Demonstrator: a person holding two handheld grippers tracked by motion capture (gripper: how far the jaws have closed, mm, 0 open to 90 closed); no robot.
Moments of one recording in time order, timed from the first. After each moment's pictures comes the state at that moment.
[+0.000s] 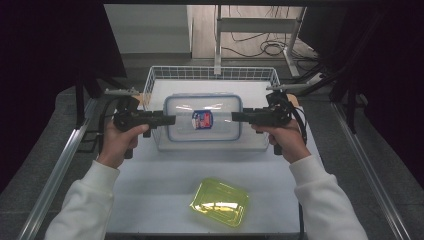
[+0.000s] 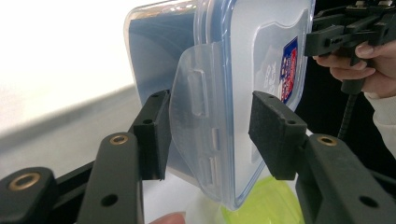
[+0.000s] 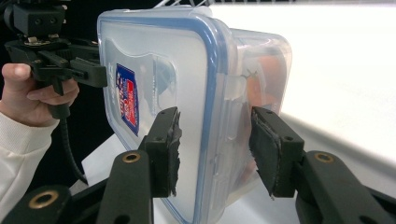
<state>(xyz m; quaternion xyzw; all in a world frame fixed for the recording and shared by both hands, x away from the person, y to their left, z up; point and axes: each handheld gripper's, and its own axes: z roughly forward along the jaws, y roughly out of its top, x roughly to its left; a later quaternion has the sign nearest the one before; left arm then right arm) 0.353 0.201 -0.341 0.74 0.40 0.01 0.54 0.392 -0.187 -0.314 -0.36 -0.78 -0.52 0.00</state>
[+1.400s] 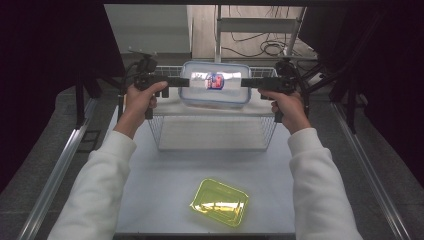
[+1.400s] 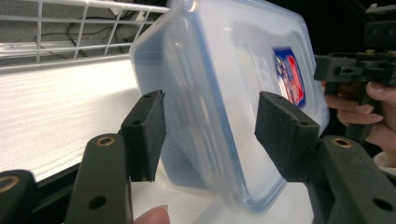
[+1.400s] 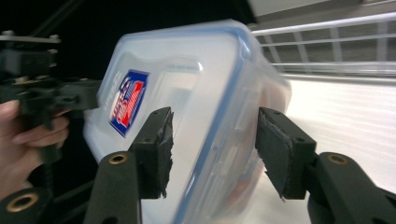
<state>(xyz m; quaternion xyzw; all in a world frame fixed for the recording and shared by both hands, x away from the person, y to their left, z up) 0.454 0.177 -0.319 0.70 0.47 -0.03 0.53 0.472 -0.202 -0.299 -0.47 -0.71 -0.52 0.01</state>
